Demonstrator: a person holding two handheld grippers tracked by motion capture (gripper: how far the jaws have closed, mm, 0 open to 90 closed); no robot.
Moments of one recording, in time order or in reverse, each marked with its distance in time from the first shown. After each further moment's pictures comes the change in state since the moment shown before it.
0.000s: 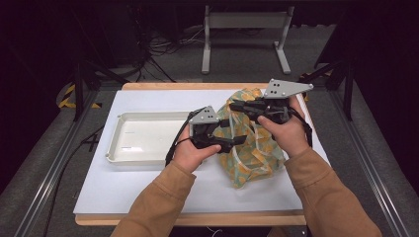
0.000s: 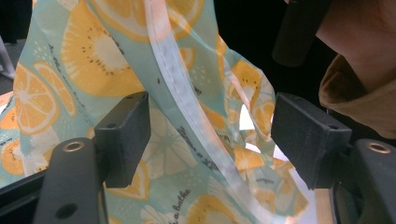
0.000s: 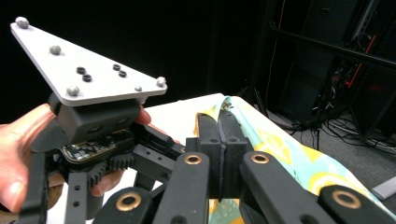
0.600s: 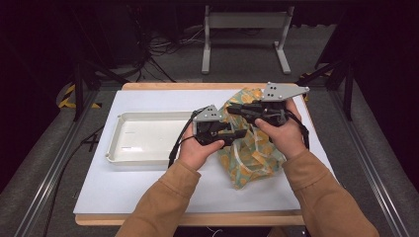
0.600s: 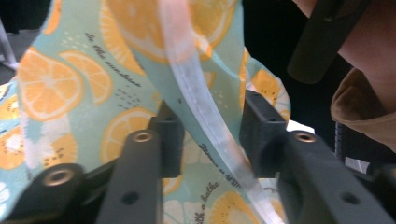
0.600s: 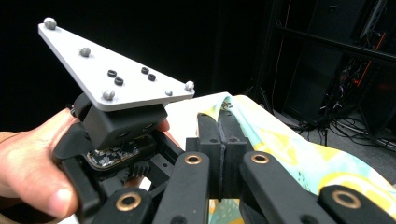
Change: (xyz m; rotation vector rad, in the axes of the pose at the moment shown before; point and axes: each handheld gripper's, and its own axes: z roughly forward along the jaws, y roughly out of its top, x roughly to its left) left arm 0.005 -0.001 0.009 0.007 0.016 -0.040; right arm 0.003 -0.006 0.005 -0.001 0.020 0.008
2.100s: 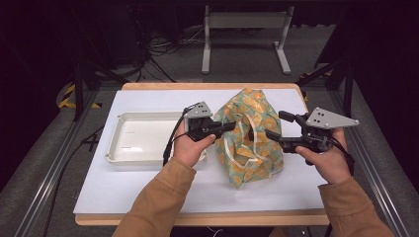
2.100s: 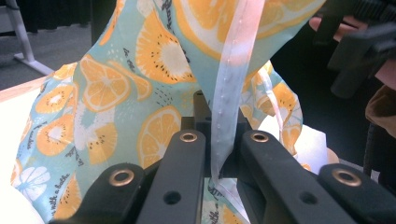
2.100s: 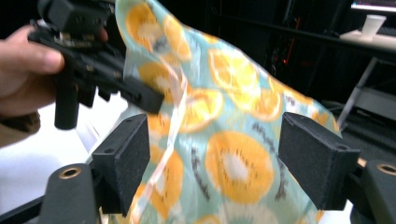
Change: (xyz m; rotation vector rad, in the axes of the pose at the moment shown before) left arm 0.012 0.000 -0.016 -0.015 0.042 -0.017; right arm 0.004 -0.066 -0.092 0.020 -0.247 0.058
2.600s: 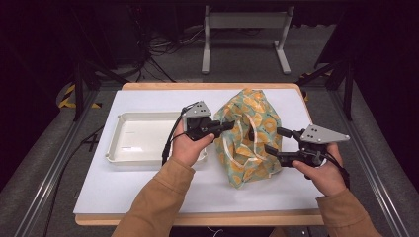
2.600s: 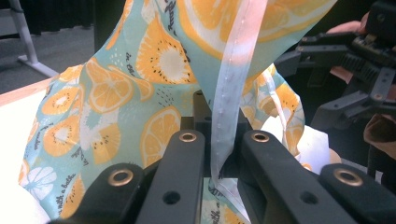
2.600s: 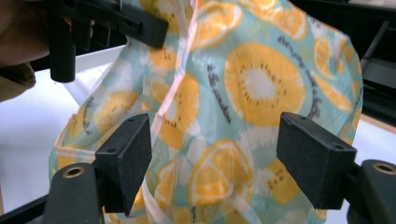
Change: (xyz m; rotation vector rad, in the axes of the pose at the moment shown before) left arm 0.001 0.001 -0.002 -0.002 0.006 0.006; right arm 0.010 -0.041 0.002 0.072 -0.005 0.033
